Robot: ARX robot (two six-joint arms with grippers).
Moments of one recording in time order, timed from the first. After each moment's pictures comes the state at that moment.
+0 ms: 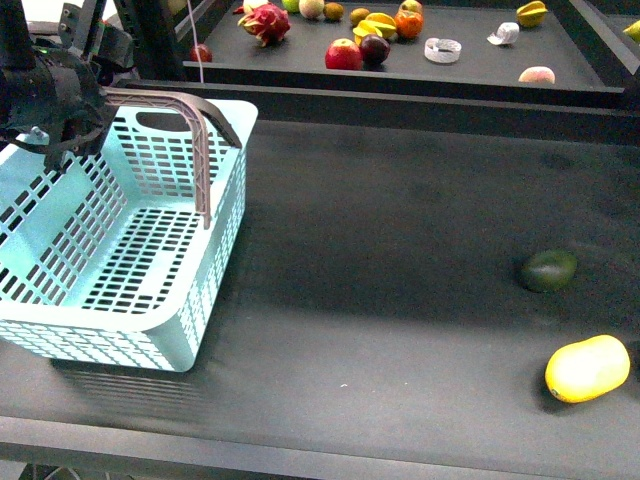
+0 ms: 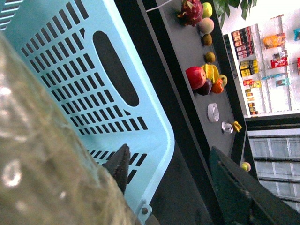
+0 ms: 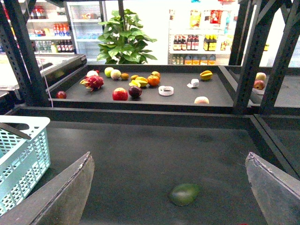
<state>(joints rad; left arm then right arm) 0.00 2.27 1.21 0.71 -0.03 -1.07 0.00 0.00 0.01 0.00 0.00 0.00</state>
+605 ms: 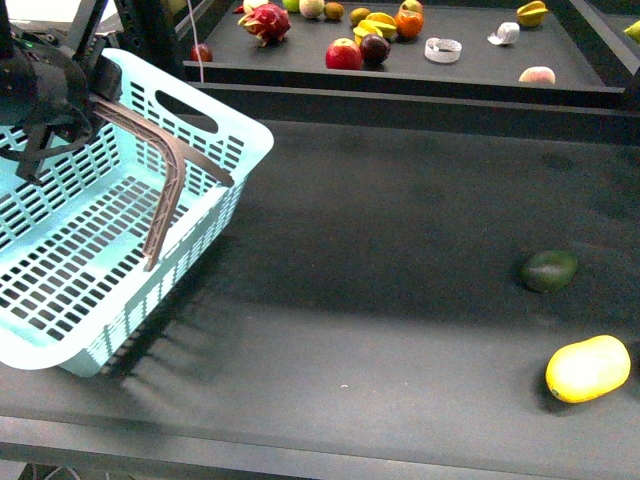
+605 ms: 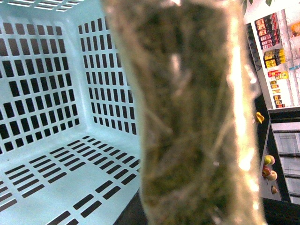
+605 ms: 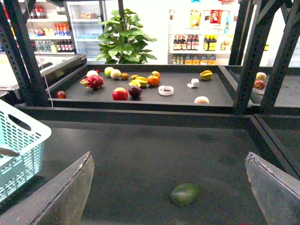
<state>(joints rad) -0.04 2.09 1.05 0.62 -0.10 -1.02 0.00 0.00 0.01 0.00 0.00 0.00</state>
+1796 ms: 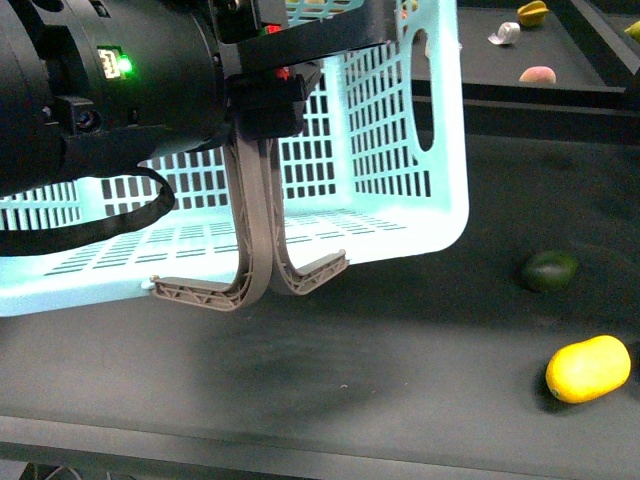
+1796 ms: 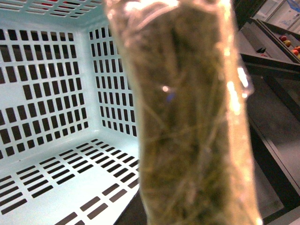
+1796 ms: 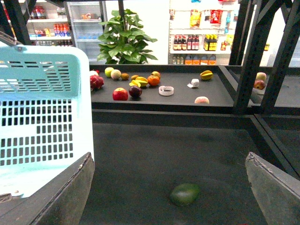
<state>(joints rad) -0.47 1.64 0.62 0.83 0.05 -0.33 0.00 0.00 0.01 0.00 0.00 0.00</state>
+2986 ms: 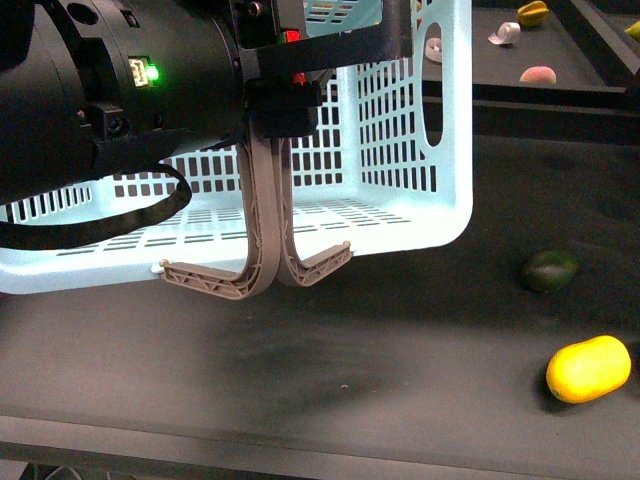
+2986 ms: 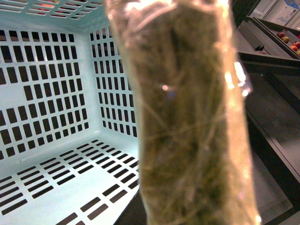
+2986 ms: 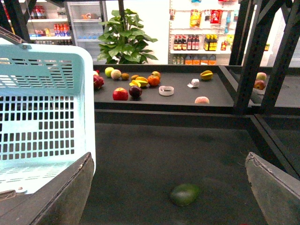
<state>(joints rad) -0.47 1.67 0.64 0.85 0.04 -0.28 0.00 0.00 0.01 0.00 0.00 0.00</state>
